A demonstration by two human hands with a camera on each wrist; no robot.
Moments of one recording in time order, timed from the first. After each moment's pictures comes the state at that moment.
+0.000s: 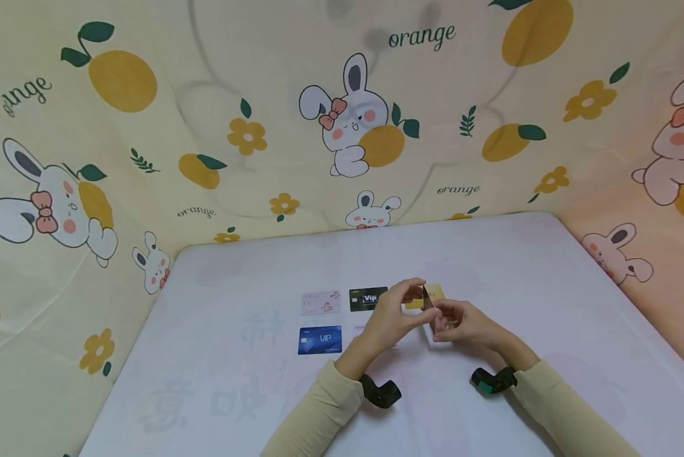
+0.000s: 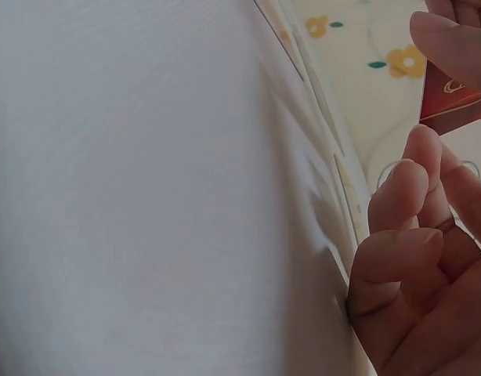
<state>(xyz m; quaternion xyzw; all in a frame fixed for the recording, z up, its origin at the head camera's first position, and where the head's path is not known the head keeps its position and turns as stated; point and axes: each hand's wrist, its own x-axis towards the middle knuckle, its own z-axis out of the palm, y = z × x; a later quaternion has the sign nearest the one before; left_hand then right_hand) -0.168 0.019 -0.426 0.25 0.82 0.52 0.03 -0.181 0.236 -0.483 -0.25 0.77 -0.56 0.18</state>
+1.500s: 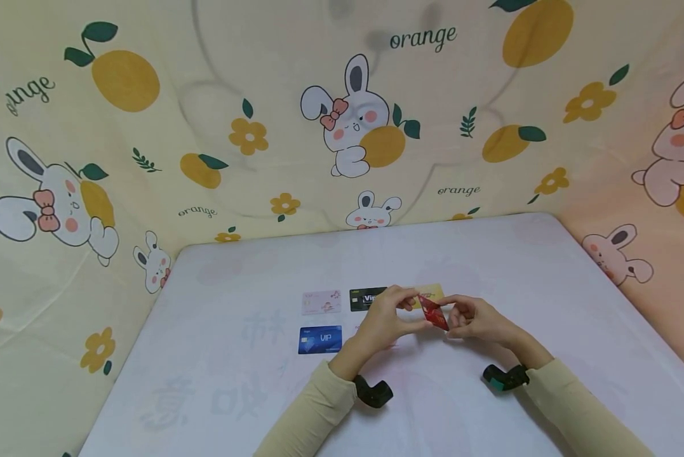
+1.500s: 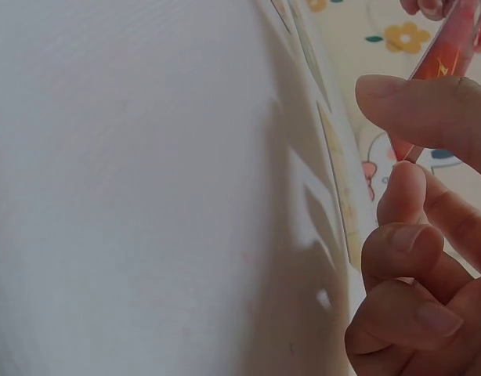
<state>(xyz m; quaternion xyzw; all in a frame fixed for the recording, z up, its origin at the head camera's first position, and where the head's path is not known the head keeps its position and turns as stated) -0.168 0.008 -0.432 0.27 0.85 0.45 0.00 -0.180 0.254 -0.472 -0.23 0.81 -0.52 0.16</state>
